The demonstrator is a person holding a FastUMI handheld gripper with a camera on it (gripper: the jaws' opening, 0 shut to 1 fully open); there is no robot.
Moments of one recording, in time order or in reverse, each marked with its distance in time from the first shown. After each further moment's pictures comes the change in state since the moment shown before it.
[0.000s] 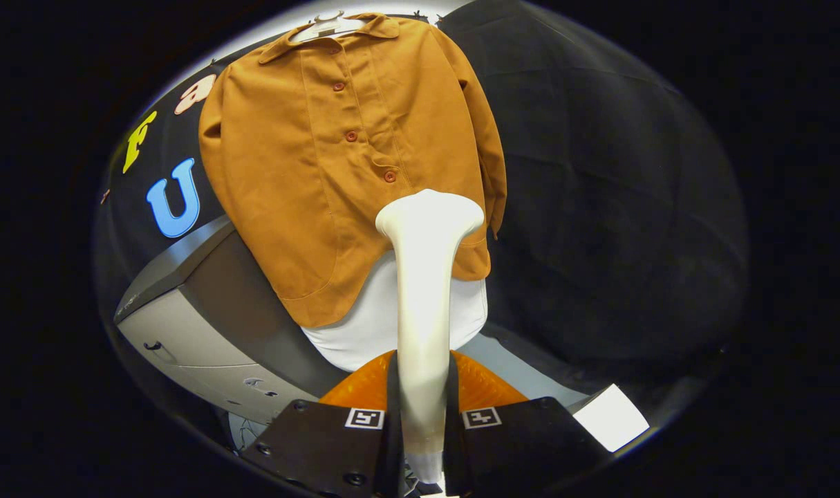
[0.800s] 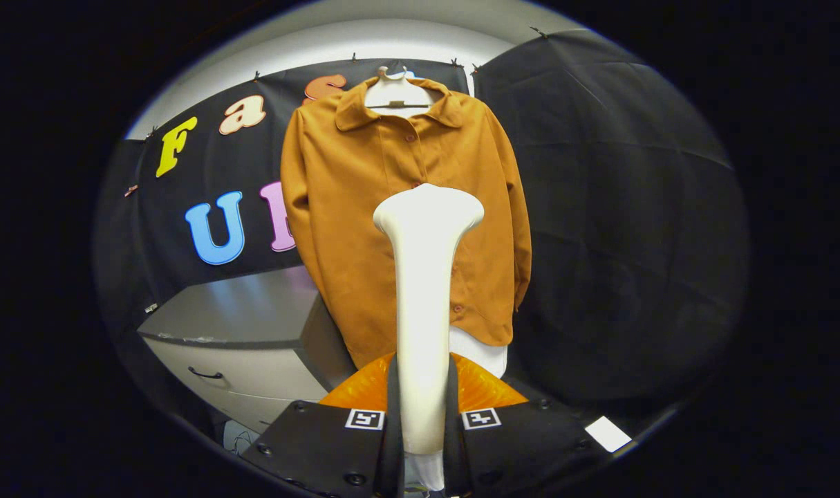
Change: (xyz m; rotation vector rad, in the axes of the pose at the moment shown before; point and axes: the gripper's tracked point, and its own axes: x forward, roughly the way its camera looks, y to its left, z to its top) arm -0.103 0.083 0.116 -0.079 -0.277 0.085
